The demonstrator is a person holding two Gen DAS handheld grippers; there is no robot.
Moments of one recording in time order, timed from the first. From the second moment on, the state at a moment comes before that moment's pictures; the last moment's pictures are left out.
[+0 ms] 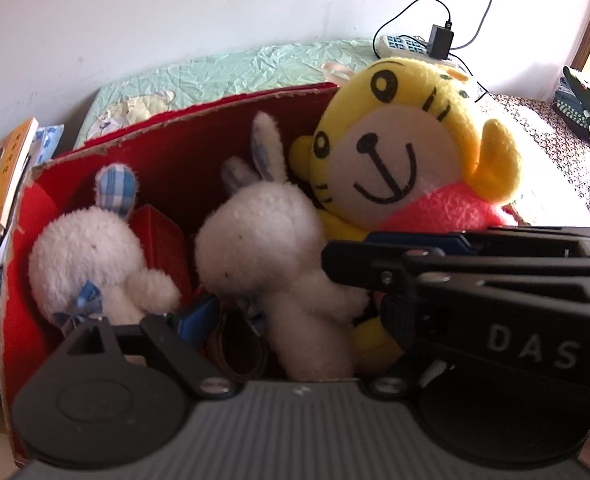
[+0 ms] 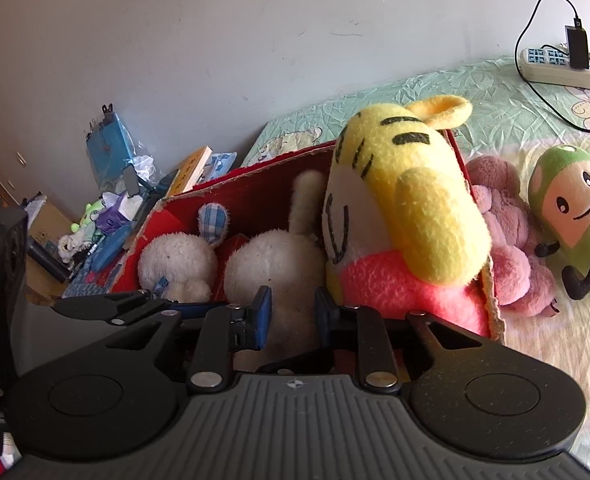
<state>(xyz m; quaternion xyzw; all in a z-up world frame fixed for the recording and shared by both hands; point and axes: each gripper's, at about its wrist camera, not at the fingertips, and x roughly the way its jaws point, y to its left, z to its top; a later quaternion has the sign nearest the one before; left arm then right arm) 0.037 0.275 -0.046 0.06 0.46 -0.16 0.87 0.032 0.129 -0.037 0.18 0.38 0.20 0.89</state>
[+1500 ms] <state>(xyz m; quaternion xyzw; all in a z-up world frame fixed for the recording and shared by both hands) 0.014 0.262 -0.031 0.10 0.44 -0.07 0.89 0.001 0.095 -0.038 0.21 0.33 0.19 0.90</state>
